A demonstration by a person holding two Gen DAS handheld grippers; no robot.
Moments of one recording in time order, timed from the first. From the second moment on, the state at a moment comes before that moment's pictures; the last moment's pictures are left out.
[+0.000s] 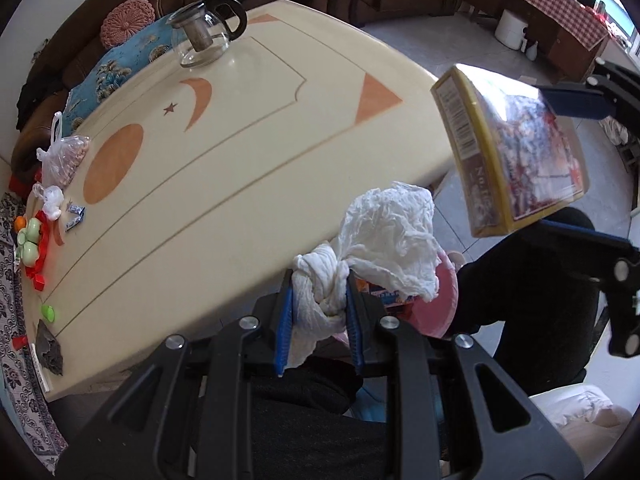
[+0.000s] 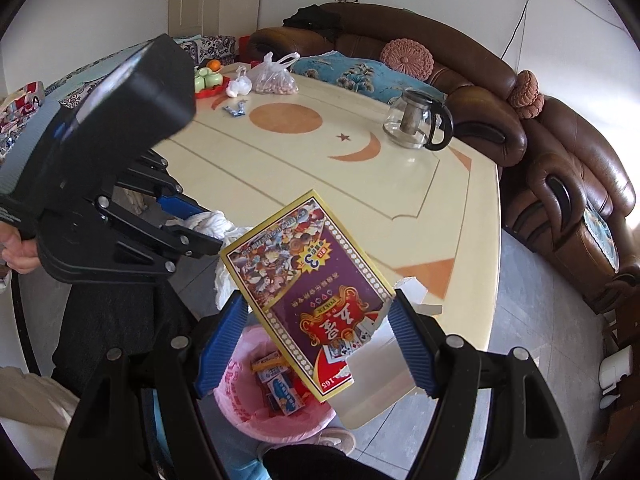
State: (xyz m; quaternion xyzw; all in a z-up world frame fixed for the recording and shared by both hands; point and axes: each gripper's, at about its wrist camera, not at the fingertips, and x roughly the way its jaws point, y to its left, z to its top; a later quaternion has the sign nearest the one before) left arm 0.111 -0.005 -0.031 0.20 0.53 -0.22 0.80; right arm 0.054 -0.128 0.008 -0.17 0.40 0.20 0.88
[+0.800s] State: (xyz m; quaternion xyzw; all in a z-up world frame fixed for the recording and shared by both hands) left arm 0.080 -0.023 -0.130 0.18 0.58 -0.26 0.75; right arm 0.023 -0.142 -0.067 -0.12 0.46 0.19 0.86
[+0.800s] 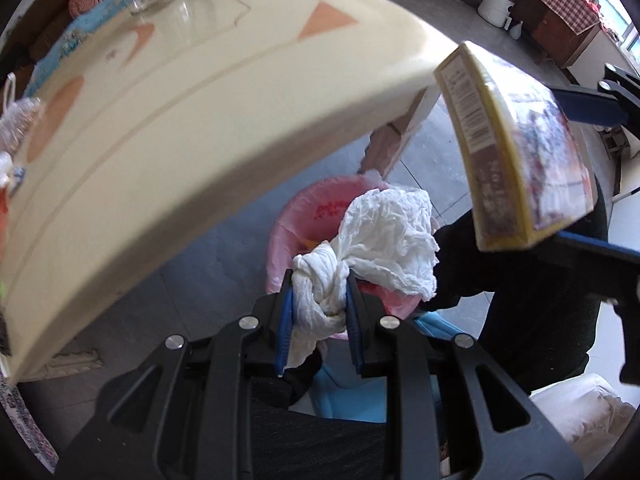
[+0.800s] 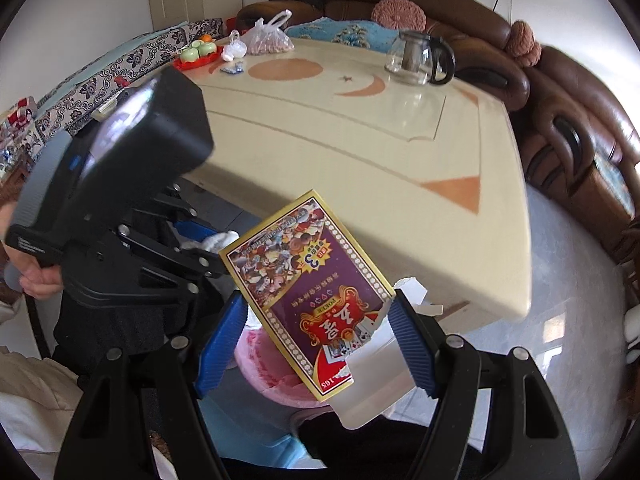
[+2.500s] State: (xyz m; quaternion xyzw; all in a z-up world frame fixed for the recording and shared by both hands) left arm 0.138 -0.034 -0.398 0.08 0.77 -0.19 0.60; right arm 0.103 -0.156 -0.338 -0.05 0.62 0.10 0.77
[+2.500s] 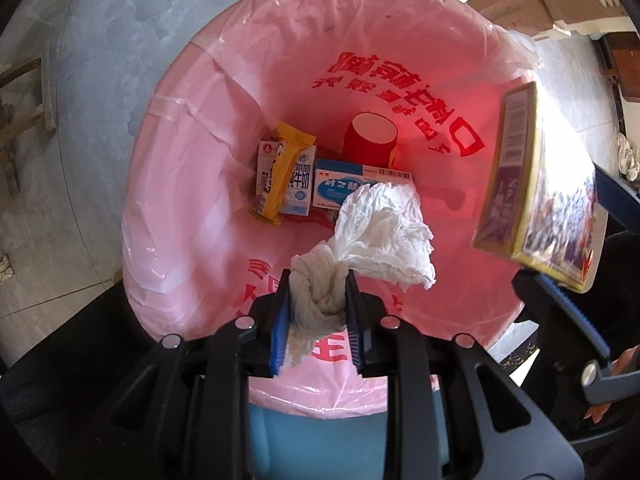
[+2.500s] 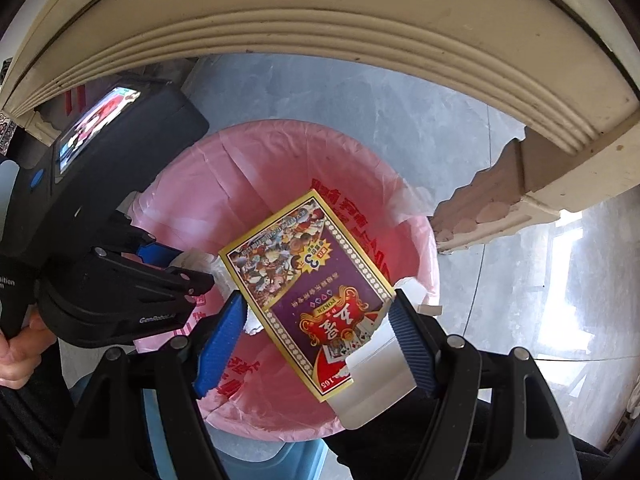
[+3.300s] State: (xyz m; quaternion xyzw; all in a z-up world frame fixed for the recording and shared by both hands) left arm 0.135 -0.023 -0.387 0.07 0.75 -0.12 0.64; right arm 0.104 -0.160 -0.335 -0.03 0.64 0.07 0.76
